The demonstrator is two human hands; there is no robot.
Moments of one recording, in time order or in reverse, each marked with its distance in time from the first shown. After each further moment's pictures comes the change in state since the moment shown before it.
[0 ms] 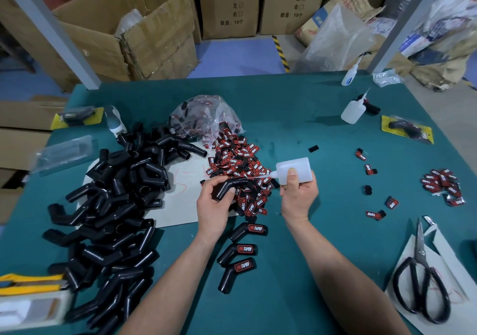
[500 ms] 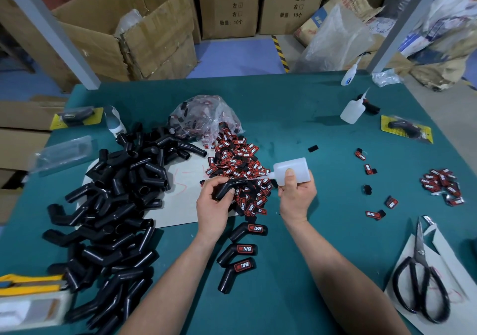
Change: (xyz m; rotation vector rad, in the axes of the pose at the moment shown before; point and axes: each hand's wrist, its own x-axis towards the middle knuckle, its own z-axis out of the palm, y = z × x) left_hand 0.000 0.001 0.001 0.040 0.000 0.010; right_hand -0.003 -0.001 0.001 0.044 -0.032 0.012
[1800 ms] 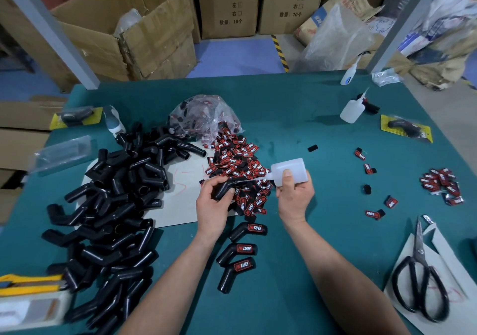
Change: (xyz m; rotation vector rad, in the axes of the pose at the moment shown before) left_hand 0.000 -0.001 0.001 -0.018 0.005 -0.008; right_hand -0.002 0.005 0.001 0.022 -0.016 -0.001
